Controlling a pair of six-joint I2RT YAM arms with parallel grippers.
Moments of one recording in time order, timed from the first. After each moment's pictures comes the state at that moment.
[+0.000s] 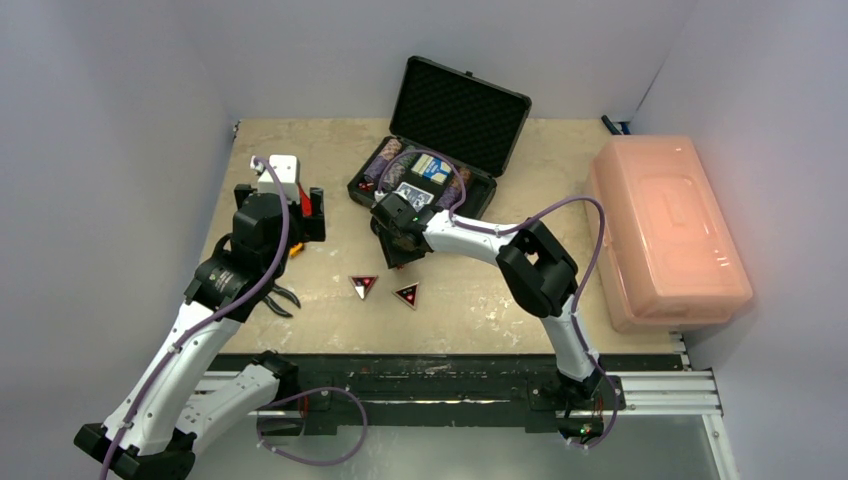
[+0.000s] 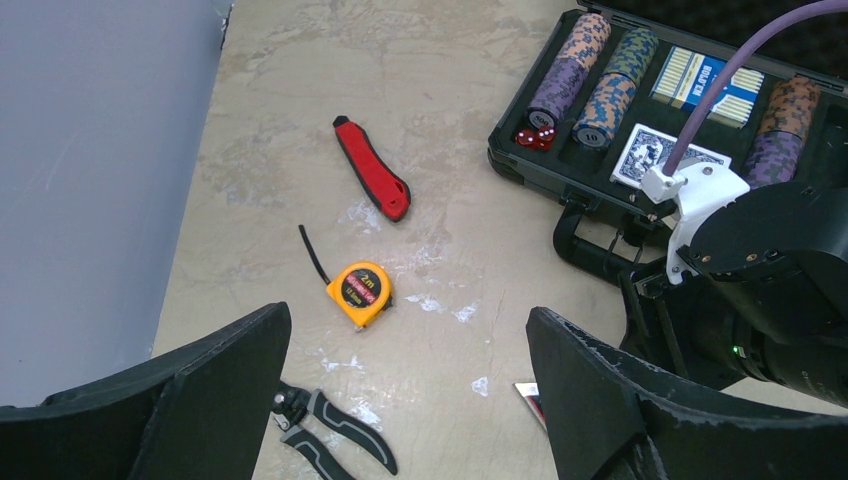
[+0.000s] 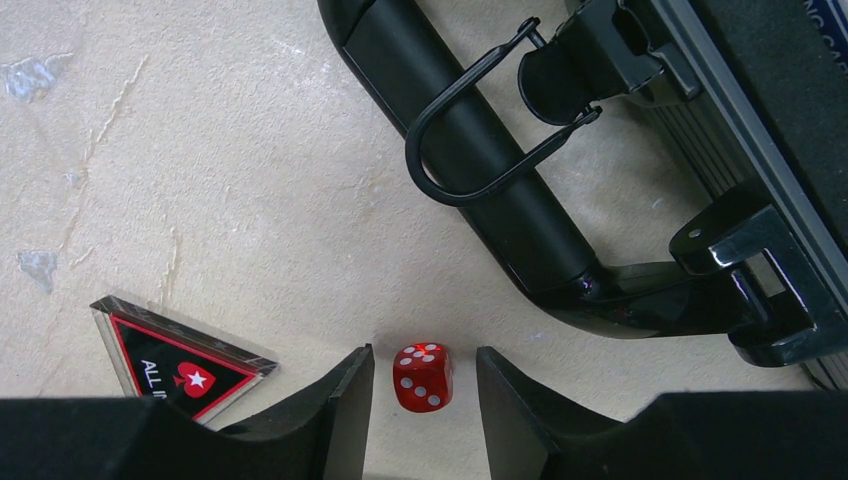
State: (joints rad) left arm -0.47 0.83 1.05 -0.61 -0.50 -0.11; right arm 0.89 2.14 1.62 -0.54 0.14 0.48
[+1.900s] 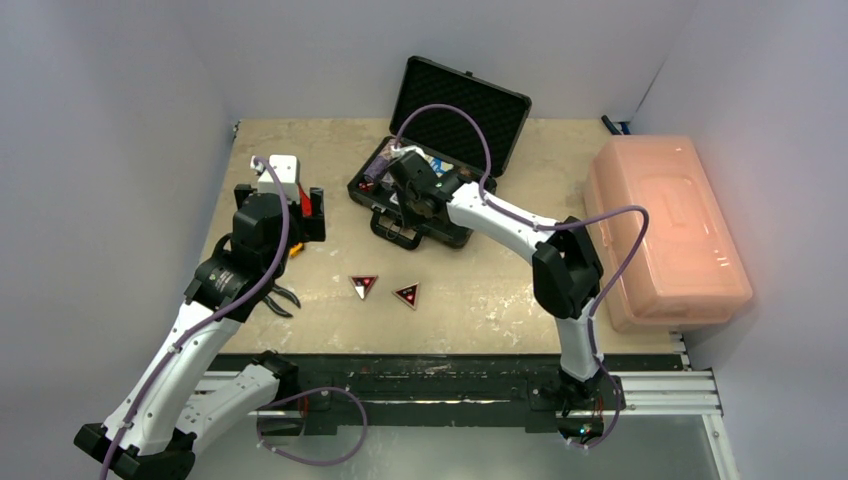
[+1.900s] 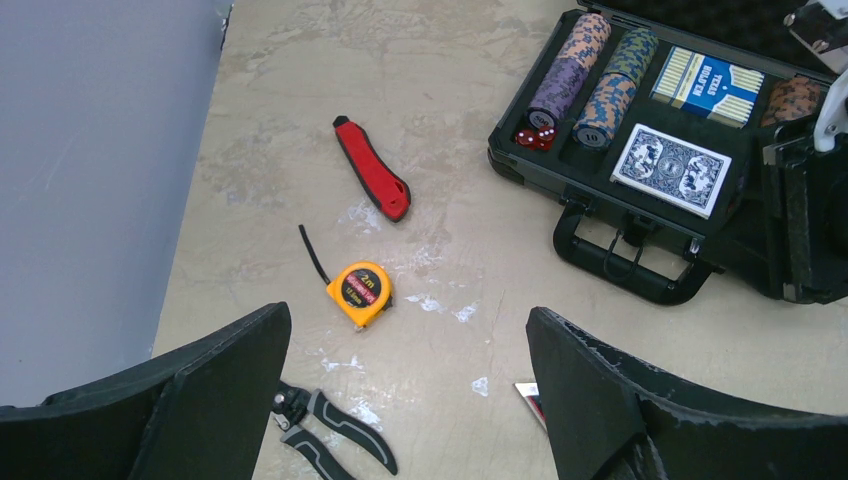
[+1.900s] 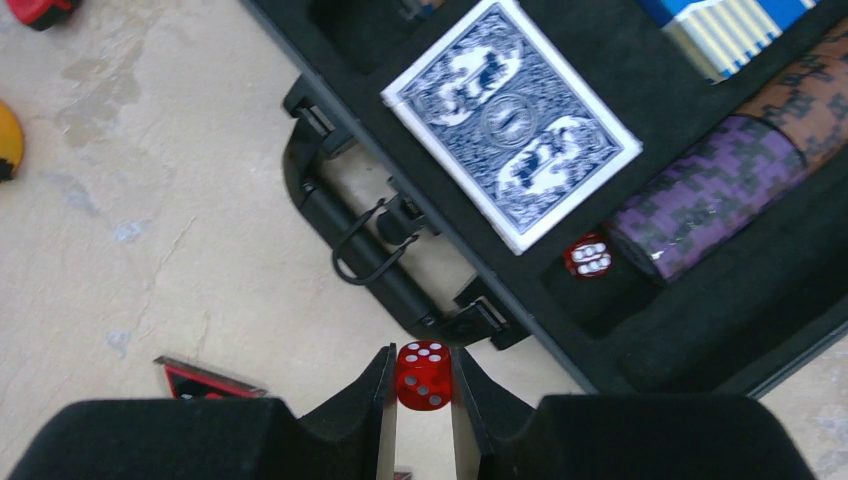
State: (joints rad) left arm -0.47 0.83 1.05 -0.61 -0.50 -0.11; right arm 0.81 2.02 1.76 -0.66 0.24 0.41
